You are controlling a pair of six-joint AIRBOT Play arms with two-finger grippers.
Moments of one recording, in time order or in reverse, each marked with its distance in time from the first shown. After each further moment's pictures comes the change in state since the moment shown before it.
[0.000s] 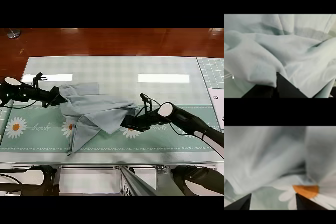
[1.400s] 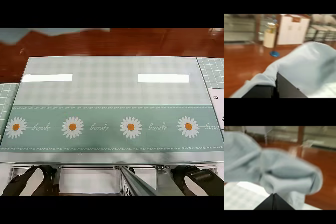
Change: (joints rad) left arm 0.175 0.674 0.841 -0.139 0.005 0.035; right arm -0.272 0.395 1.329 -0.532 0.456 -0.057
